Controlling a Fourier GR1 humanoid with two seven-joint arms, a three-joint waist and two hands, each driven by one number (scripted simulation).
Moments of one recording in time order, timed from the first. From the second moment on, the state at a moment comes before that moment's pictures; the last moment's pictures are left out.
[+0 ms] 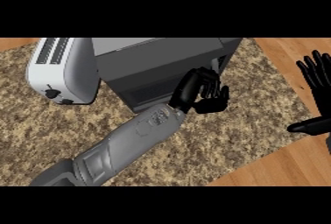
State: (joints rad) left arm -1.04 0.01 -0.86 -0.78 0.58 0.55 -0.27; right arm -0.38 -0.55 -0.09 -1.00 -0.36 0.49 -0.65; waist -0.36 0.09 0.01
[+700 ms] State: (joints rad) left arm -1.09 0.02 -0.85 -0.76 0.64 0.61 -0.29; right arm -0.44 -0.57 -0.02 -1.10 -0.43 0.59 -0.54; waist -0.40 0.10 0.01
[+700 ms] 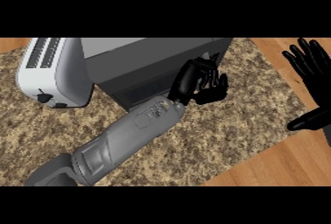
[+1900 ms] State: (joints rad) left arm -1.07 0.05 -0.87 -0.77 0.70 0.73 -0.31; right arm -0.48 -0.60 0.17 -1.44 -0.50 0.71 -0.40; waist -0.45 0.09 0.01
